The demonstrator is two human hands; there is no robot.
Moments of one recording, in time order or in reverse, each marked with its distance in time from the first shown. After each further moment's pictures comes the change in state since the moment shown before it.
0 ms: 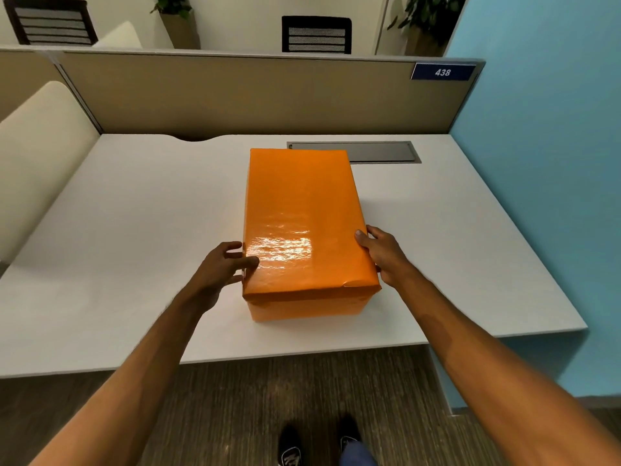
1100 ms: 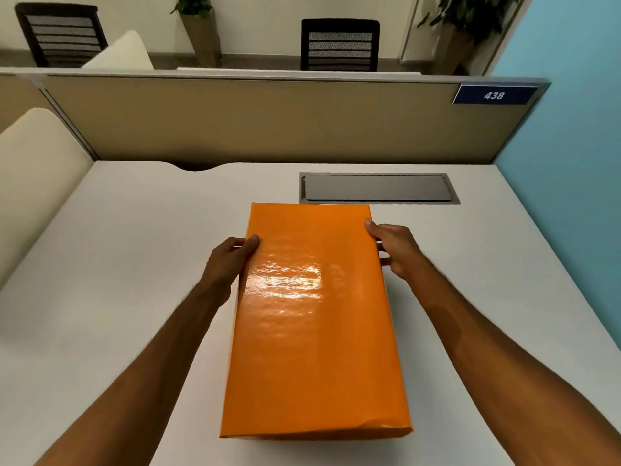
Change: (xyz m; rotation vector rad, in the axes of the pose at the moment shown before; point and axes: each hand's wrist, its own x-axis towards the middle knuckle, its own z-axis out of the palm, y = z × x) left_hand 0.188 0.081 0.003 -0.027 0.233 0.007; right_hand 0.207 -0.092 -0.001 0.080 -0.012 -0.004
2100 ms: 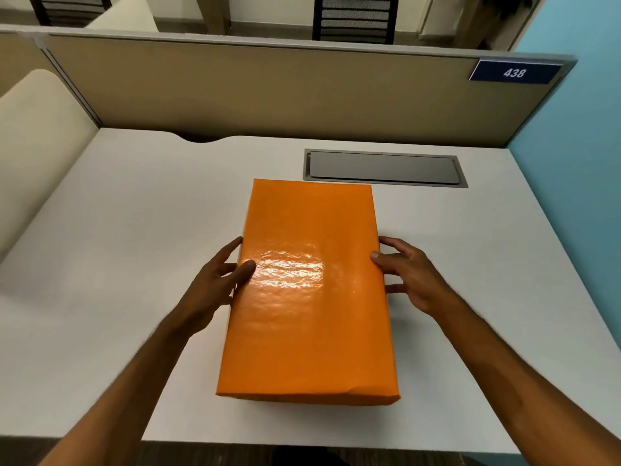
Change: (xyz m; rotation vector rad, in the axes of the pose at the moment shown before) left_hand -0.081 -0.035 -0.023 0.109 -0.200 0.006; right_hand -0.074 0.041 -0.035 -0.073 -0.226 0.010
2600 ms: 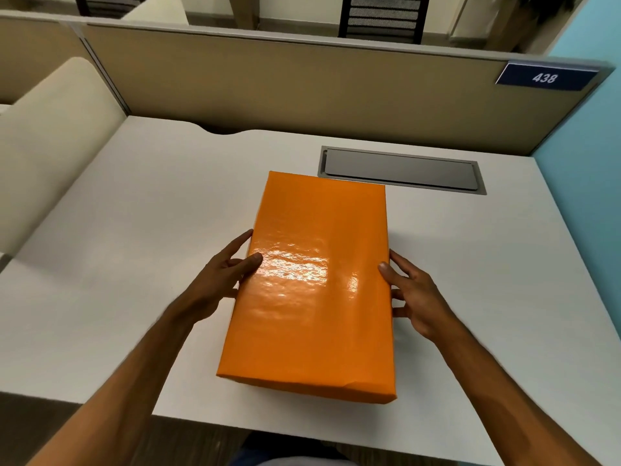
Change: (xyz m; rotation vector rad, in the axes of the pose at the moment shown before) left_hand -0.009 0.002 0.005 -0.014 0.010 -0.031; right_hand -0.021 0.022 0.007 0.048 -0.035 0.057
